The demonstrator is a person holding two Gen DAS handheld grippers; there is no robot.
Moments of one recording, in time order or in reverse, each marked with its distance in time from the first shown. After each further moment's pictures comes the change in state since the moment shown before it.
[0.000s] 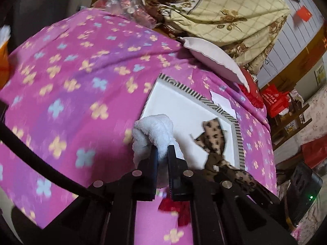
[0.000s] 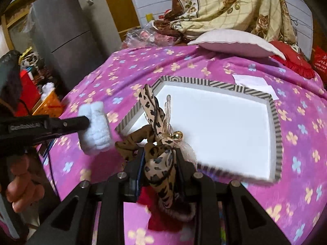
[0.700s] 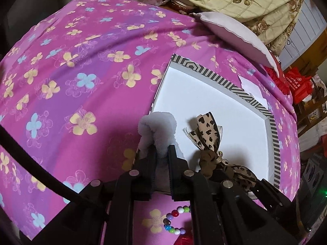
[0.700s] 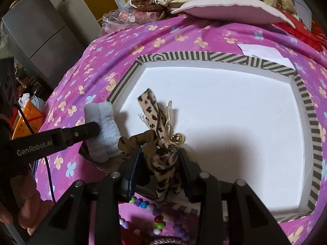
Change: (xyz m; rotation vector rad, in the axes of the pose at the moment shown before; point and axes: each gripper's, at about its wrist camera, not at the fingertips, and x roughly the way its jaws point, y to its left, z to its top) left arm 0.099 0.004 0.026 0.042 0.127 0.140; right arm 0.091 -0.032 0.017 0.145 0.121 0.009
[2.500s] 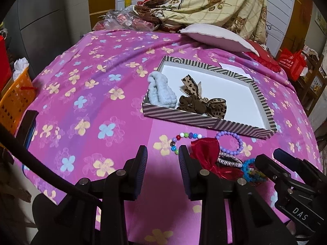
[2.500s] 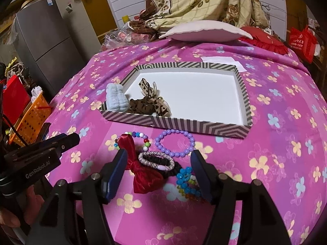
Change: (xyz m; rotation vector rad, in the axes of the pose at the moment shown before) left arm -0.102 -0.029 -0.146 0.175 -0.195 0.147; right arm -0.138 0.003 -0.118 -0.021 -0.156 -0.105
